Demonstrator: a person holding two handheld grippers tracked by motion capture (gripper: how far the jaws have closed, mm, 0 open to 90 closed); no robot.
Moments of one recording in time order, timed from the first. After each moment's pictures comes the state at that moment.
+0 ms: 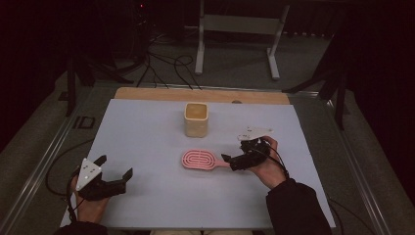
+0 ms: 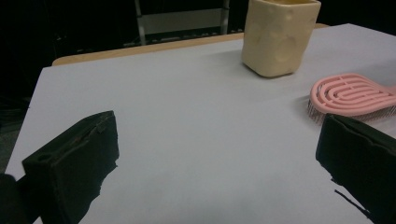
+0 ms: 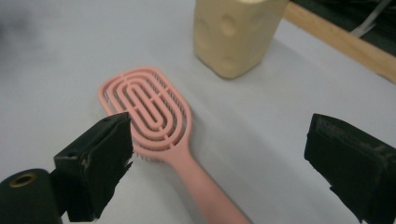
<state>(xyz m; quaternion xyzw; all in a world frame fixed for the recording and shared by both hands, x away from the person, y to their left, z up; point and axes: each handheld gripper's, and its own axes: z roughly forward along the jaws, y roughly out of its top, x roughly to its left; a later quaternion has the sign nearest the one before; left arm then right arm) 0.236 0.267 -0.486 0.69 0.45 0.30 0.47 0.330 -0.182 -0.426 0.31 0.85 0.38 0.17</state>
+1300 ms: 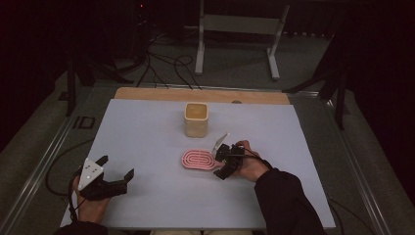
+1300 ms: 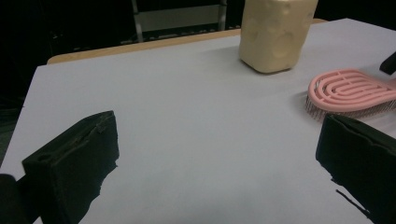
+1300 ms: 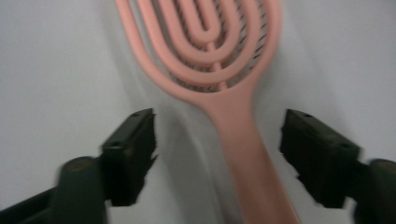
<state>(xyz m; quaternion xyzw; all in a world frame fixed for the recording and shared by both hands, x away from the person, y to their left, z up) 0.237 0.264 -0.487 0.70 0.45 0.30 0.47 0.357 -0.127 -0.484 0.19 0.96 0.17 0.08</state>
